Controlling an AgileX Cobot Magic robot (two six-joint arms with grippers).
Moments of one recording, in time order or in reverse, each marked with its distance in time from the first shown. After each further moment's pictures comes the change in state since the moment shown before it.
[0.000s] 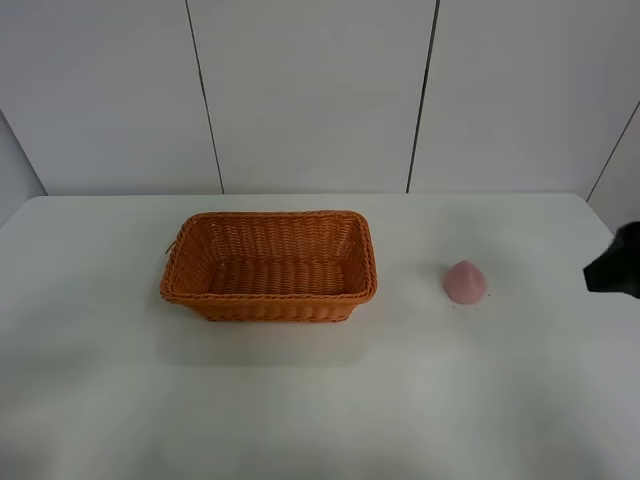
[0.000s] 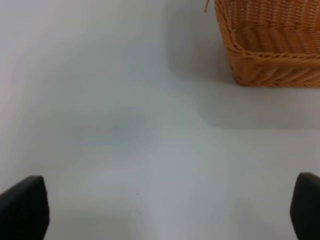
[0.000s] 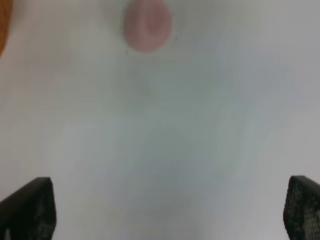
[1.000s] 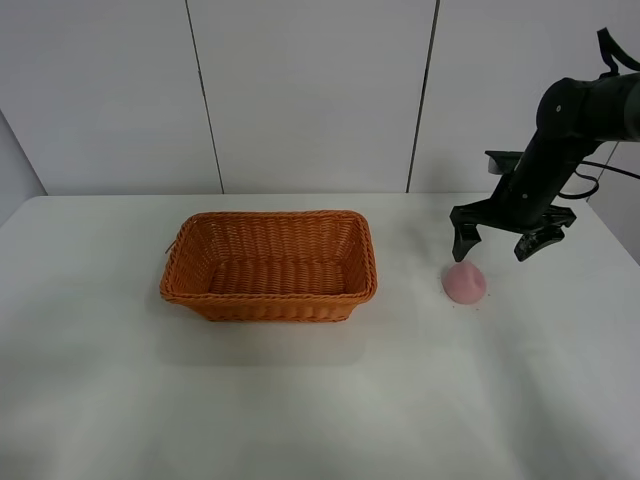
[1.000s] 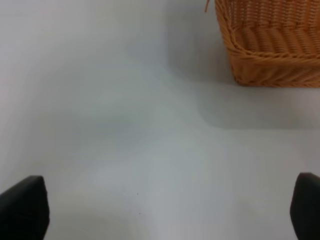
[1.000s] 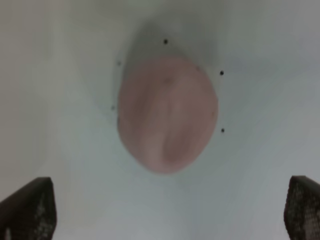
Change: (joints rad) left arm 0.000 0.000 0.000 0.000 0.000 0.000; right arm 0.041 1.015 -0.597 0.039 -0.035 0.008
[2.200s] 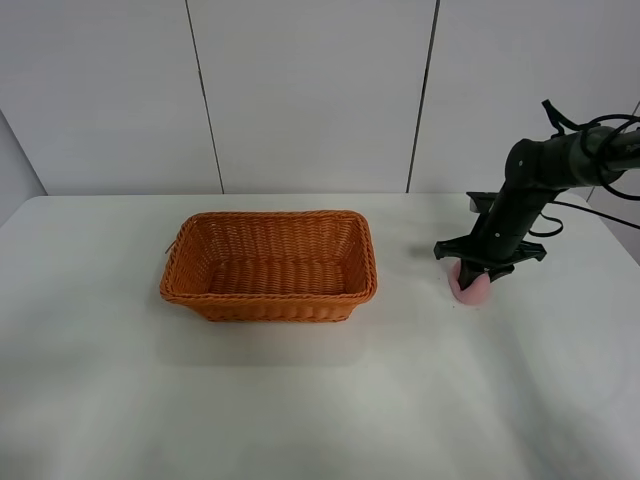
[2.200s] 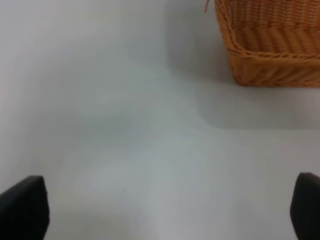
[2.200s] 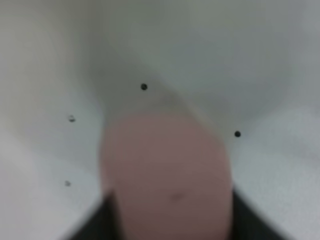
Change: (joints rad) left arm 0.000 0.000 0.000 0.000 0.000 0.000; right arm 0.000 0.187 -0.001 0.013 -0.140 0.000
